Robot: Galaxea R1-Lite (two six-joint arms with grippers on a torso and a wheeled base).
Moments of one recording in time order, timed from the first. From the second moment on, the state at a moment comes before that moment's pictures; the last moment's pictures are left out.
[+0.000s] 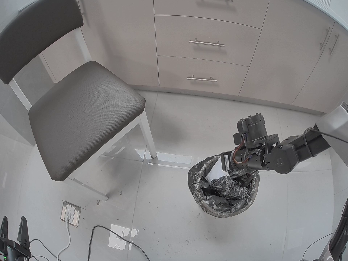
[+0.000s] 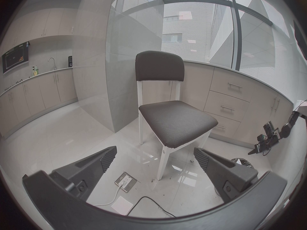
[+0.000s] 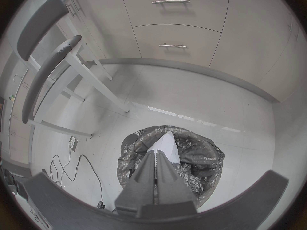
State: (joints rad) left arm 0.00 0.02 -0.03 0.02 0.26 -0.22; right arm 0.49 2.08 -1.12 -0.29 -0.18 0.16
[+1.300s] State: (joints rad) left arm 0.00 0.02 -0.03 0.02 0.26 -0.22; right arm 0.44 2.47 -1.94 0.19 -0.18 0.27
